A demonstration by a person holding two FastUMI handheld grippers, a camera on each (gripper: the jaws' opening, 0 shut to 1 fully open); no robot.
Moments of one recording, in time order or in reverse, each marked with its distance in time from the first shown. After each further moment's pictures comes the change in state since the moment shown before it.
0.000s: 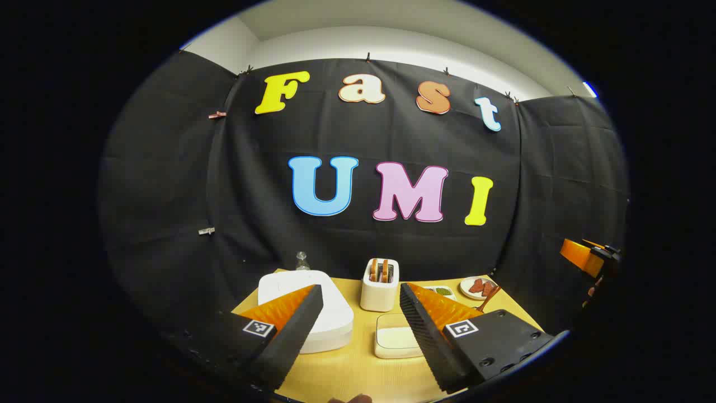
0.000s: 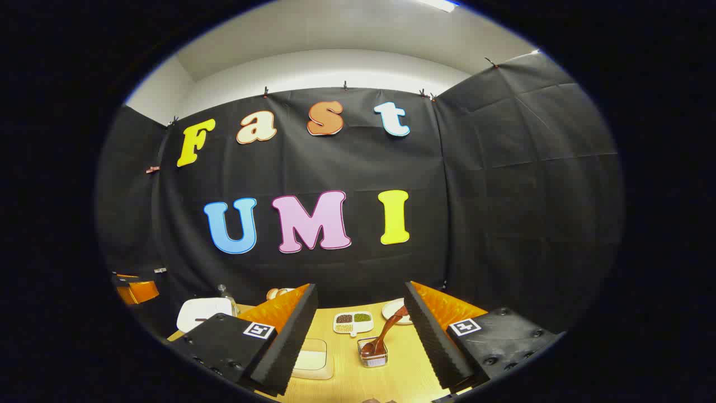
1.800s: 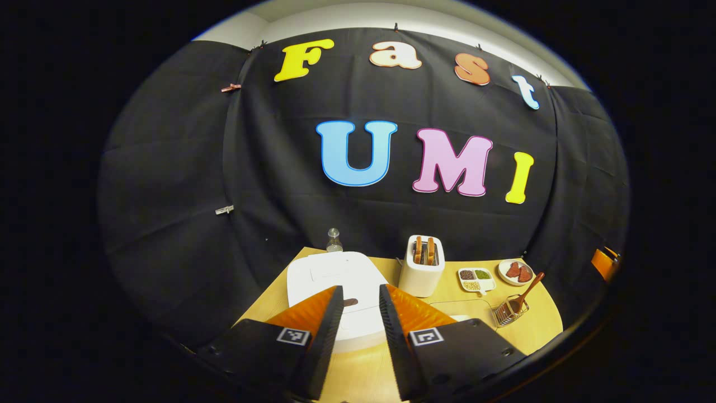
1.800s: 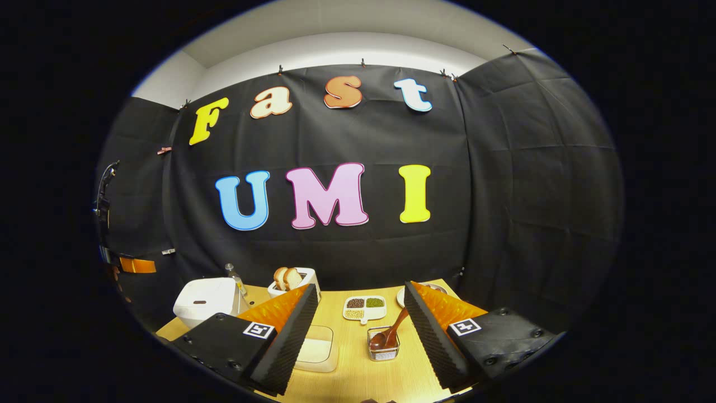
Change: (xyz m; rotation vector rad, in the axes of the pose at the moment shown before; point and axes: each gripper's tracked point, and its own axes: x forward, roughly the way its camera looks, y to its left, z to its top) left arm 0.090 0.103 -0.035 -0.009 0.192 0.106; right arm 0.044 0.010 -0.070 -0.025 0.127 0.090
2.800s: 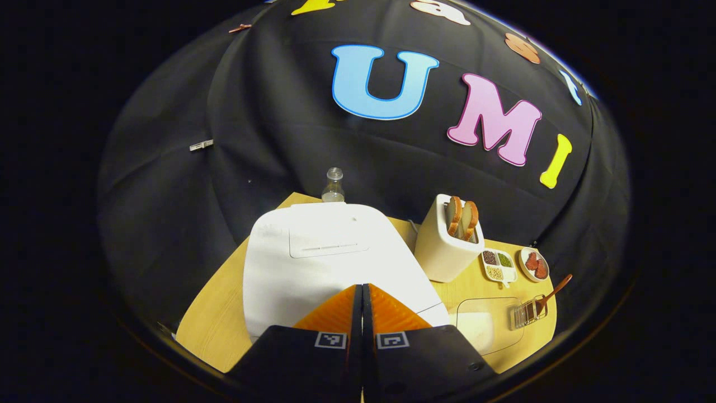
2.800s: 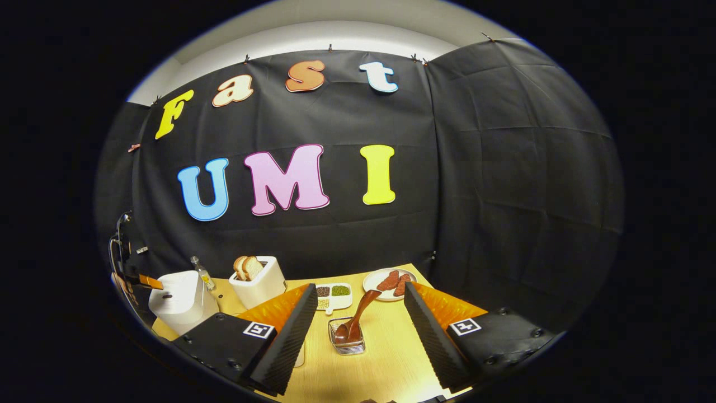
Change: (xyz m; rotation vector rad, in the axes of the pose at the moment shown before) left arm 0.162 0.028 -0.090 -0.143 0.263 -0.023; right arm 0.016 -0.073 -0.028 0.016 0.070 -0.152
